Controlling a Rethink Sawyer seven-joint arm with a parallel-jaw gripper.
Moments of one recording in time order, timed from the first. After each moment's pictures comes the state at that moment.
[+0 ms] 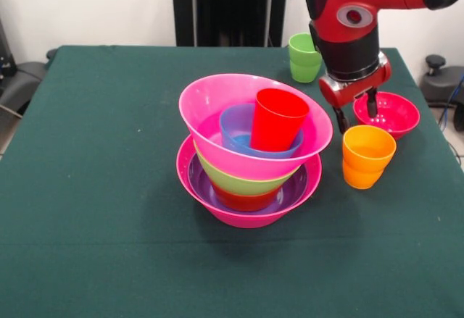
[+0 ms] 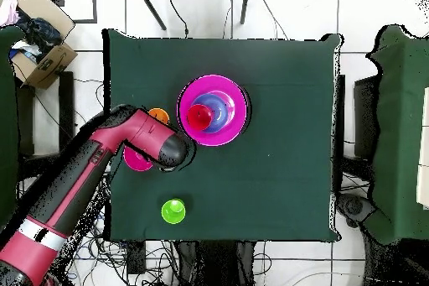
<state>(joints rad) 0.59 0.33 -1.18 1.01 -1.18 -1.27 3.88</state>
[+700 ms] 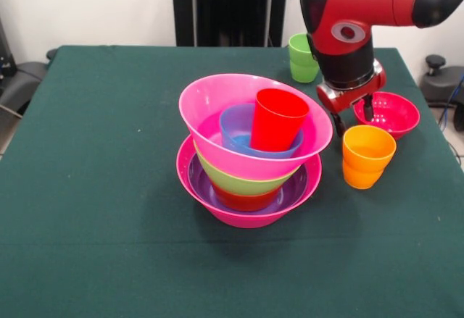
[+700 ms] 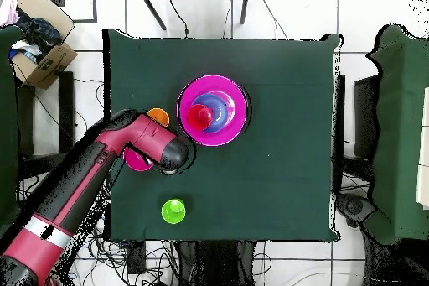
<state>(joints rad) 0.60 0.36 -1.14 1.01 -1.18 -1.27 3.88</state>
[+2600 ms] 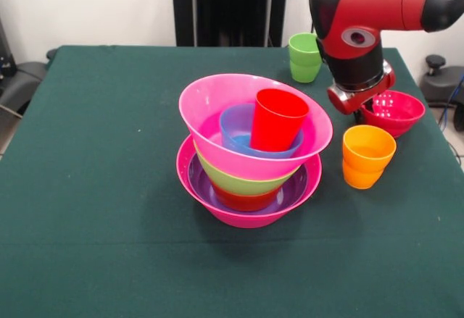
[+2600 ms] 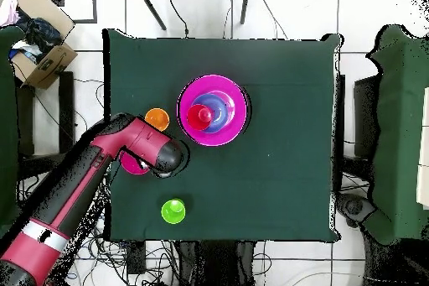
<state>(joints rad) 0.63 0.35 -1.10 1.01 -1.18 -1.28 3.86</state>
